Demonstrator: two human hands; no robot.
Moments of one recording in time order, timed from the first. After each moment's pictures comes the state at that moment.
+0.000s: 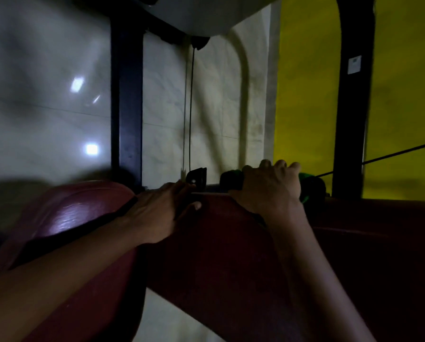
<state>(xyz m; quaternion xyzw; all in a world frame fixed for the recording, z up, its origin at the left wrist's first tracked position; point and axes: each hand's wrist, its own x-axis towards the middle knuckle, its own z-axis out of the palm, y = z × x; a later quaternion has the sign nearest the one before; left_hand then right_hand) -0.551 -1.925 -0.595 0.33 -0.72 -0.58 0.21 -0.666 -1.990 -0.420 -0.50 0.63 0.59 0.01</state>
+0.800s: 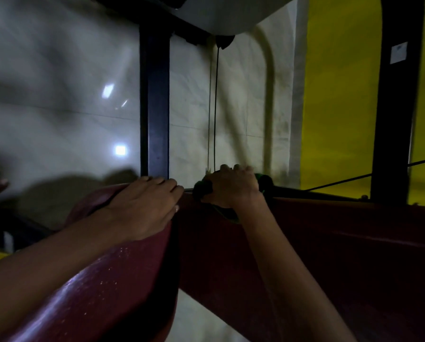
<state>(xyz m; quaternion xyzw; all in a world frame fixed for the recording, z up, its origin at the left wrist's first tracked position) -0.485 -1.933 -0.629 0.33 -0.88 -0.32 0.15 -0.643 -1.987 -0.528 -0.60 0.55 0.55 0.18</state>
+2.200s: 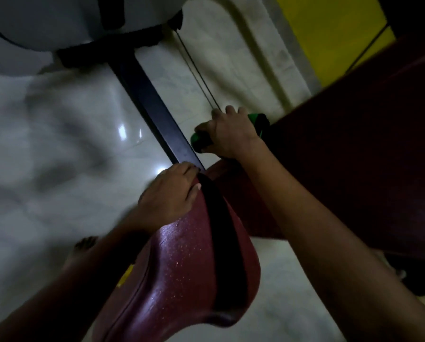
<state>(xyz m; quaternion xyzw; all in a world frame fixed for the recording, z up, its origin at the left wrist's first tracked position) -0.452 -1.940 -0.600 0.25 -0.91 -0.34 0.05 -0.622 -1.964 -0.520 -0.64 0.70 0.31 0.11</state>
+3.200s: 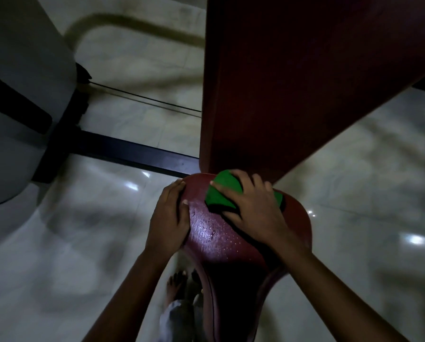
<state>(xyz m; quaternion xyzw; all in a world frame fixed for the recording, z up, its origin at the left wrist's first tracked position) -0.428 -1.964 -0.588 0.17 -0.88 -0.44 0.03 -0.514 -1.787 -0.553 -0.34 0.93 -0.03 0.10</state>
